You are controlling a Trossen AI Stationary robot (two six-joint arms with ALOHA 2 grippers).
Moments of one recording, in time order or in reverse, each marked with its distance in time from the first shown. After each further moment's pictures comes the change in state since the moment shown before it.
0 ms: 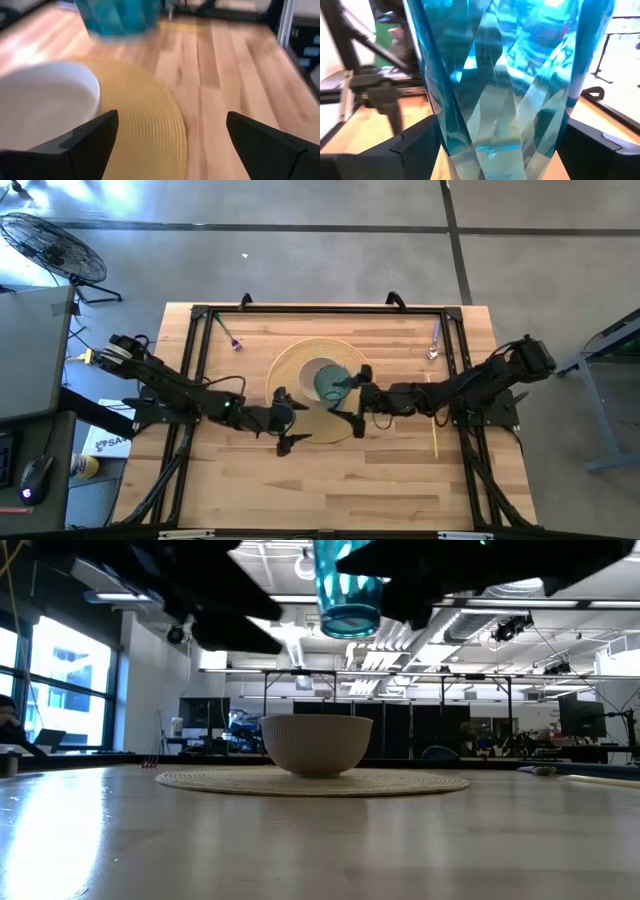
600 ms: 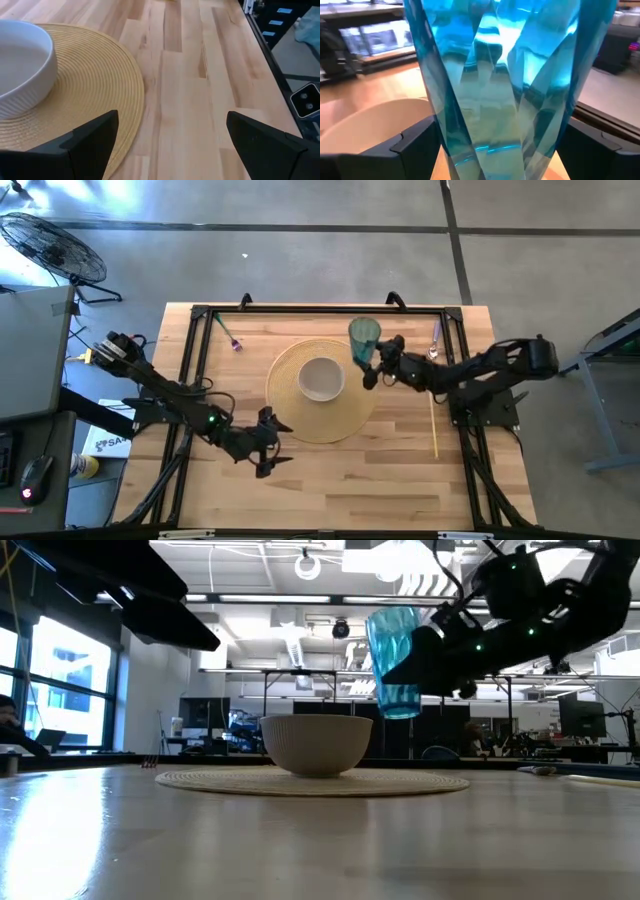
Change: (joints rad) left arm -0.198 -0.048 -0.002 -0.169 -0.052 -0.161; right arm -0.400 -0.024 -0.291 0.167 0.046 0.081
